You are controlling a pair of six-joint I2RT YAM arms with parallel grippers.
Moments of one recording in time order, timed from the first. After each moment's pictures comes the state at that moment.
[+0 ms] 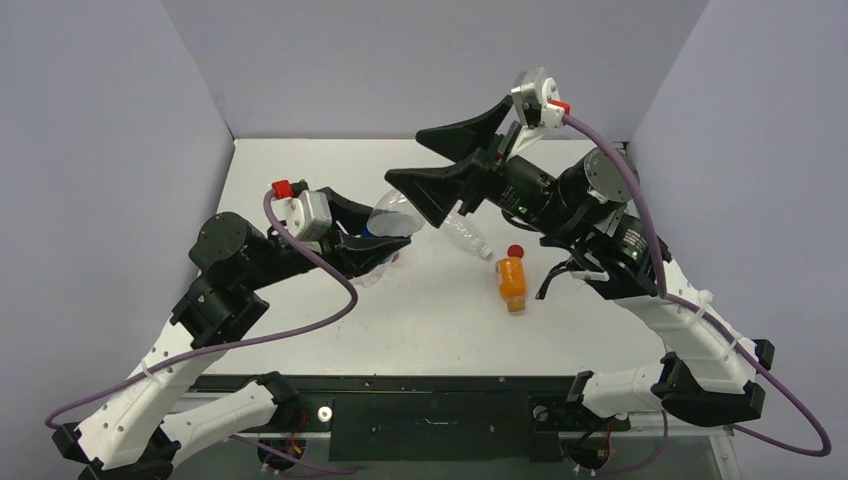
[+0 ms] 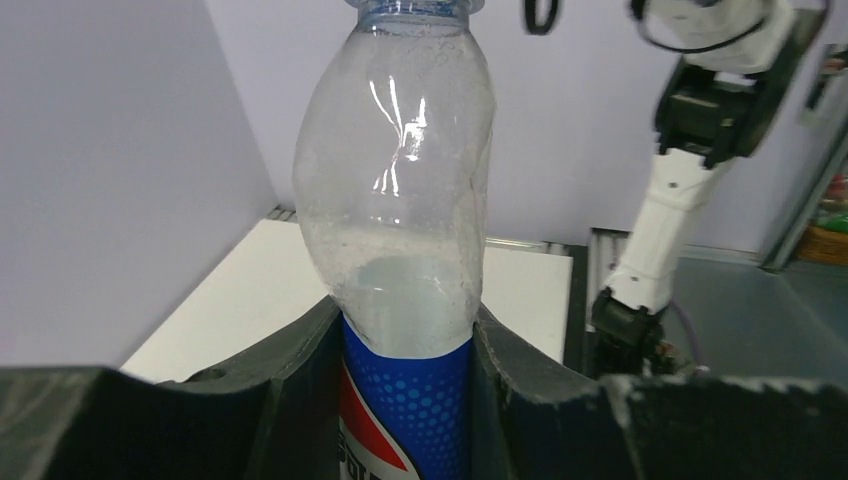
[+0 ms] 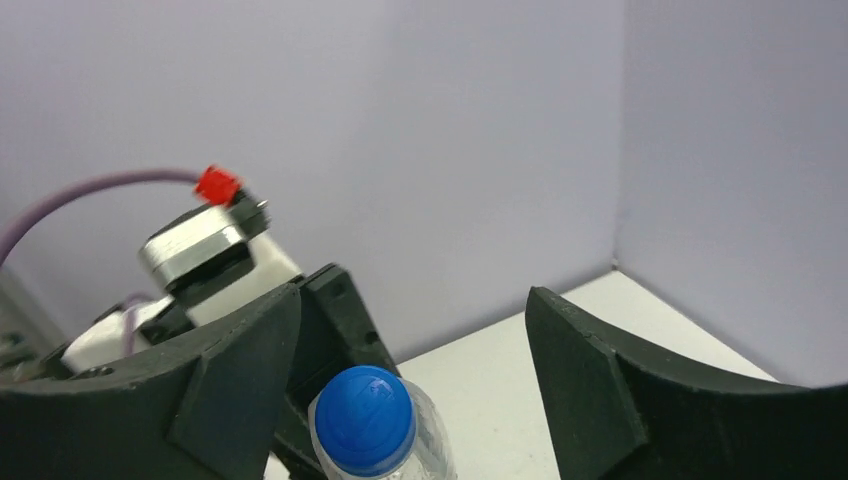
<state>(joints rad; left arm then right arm) -0.75 0.89 1.27 -0.14 0.58 -0.09 1.00 1.29 1.84 -0.23 -0.25 0.23</state>
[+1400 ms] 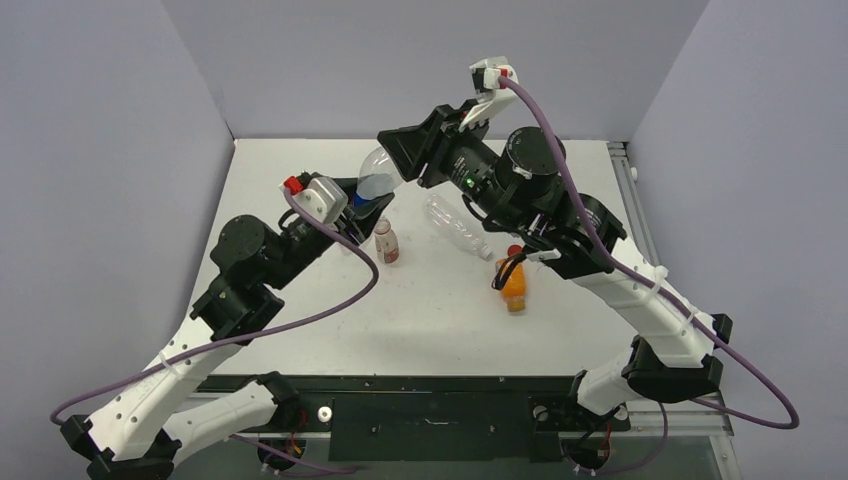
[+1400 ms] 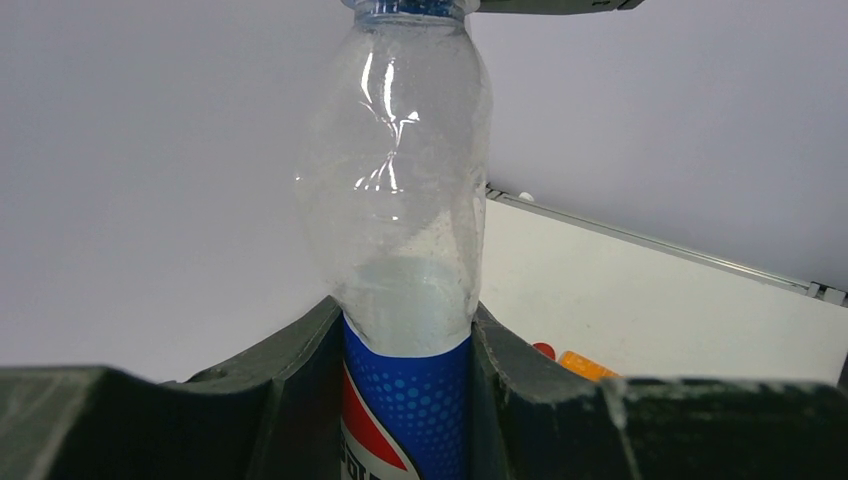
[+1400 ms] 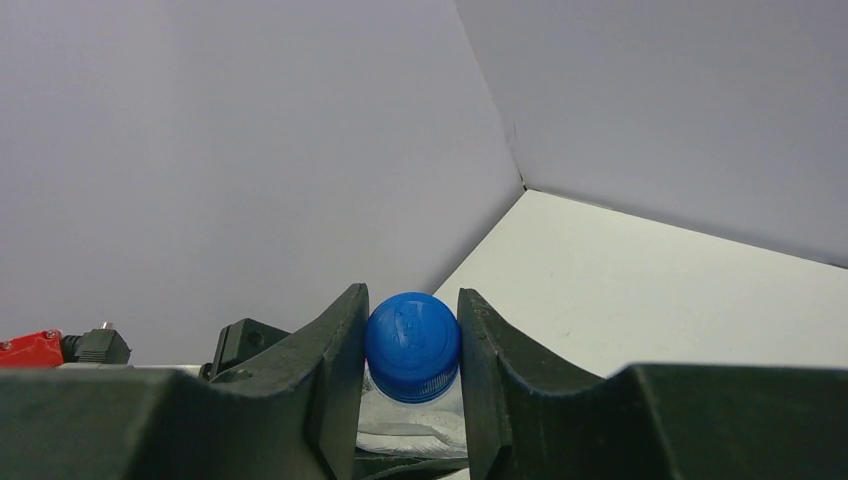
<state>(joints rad) -0.75 0.88 1.11 0.02 0.09 0.15 1.07 1.49 2.03 -0.42 0.29 0.40</state>
